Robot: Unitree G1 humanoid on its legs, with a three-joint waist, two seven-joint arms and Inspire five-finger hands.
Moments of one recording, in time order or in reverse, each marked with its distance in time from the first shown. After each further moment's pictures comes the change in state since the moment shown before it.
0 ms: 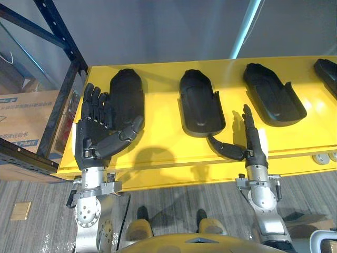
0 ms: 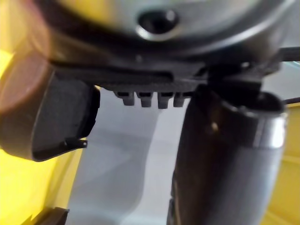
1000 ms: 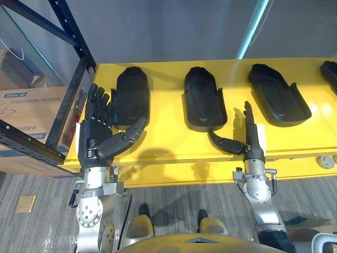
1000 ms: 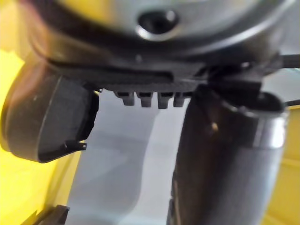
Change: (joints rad) left arm 0.003 0.000 -0.019 0.004 0.003 0.000 -0.013; right arm -0.070 0.000 0.007 0.081 -0.001 0.019 -0.060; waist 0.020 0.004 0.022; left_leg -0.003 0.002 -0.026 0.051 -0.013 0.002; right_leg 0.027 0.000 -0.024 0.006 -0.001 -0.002
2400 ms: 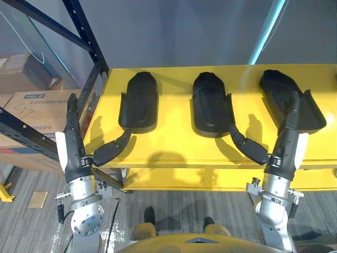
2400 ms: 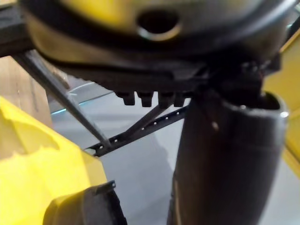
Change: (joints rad) left arm 0.072 0.002 0.136 0.009 0.541 0.009 0.229; right arm 0.223 0.032 -0.030 -0.286 -0.028 -0.255 -0.165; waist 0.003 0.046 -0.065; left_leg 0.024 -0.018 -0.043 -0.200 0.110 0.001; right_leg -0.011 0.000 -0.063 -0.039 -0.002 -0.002
